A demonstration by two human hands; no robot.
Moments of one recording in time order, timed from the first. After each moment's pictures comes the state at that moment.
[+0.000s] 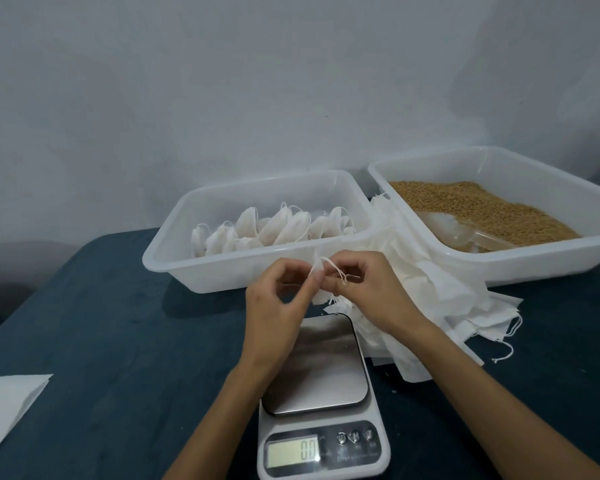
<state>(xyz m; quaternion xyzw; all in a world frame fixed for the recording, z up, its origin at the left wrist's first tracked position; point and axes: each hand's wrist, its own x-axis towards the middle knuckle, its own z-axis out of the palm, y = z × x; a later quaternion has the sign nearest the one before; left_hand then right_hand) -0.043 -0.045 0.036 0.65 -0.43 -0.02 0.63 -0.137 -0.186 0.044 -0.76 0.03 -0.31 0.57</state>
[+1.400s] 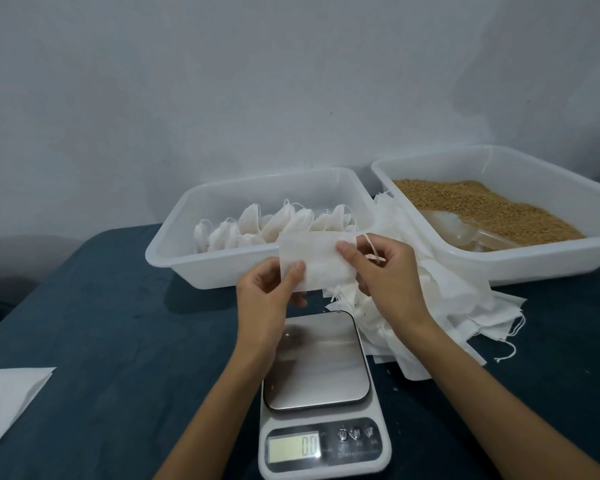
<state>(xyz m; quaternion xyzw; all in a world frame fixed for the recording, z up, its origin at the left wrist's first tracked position) -0.035 -0.044 0.035 0.61 -0.29 -0.11 0.73 -0.140 -0.184 0.047 -0.67 0.13 -0.42 0.60</state>
